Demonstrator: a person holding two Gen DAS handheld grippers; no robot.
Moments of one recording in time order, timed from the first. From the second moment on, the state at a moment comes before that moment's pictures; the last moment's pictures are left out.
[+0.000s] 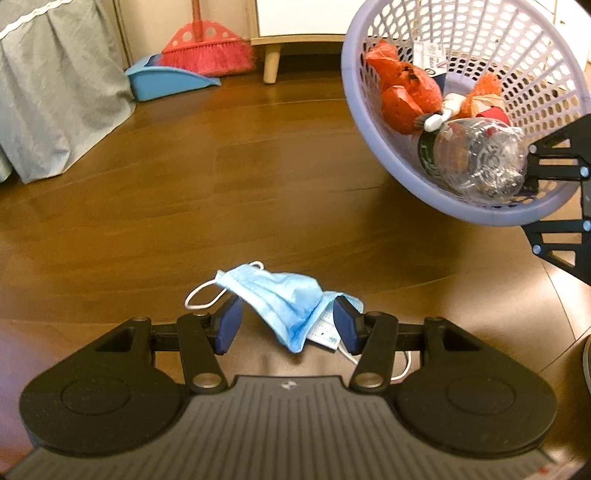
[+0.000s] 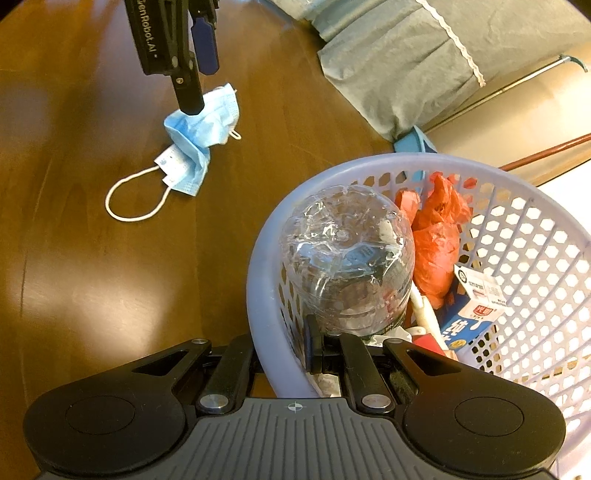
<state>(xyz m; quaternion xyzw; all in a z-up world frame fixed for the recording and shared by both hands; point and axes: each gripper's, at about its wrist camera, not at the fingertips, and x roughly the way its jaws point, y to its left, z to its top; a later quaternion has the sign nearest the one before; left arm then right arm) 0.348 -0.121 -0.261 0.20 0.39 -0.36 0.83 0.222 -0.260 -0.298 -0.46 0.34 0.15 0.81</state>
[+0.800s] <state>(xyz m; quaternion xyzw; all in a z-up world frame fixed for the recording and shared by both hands) 0.359 -0.152 -0.307 0.25 0.42 -0.35 0.80 0.225 -0.262 -0.301 -0.46 0.34 0.15 0.81</state>
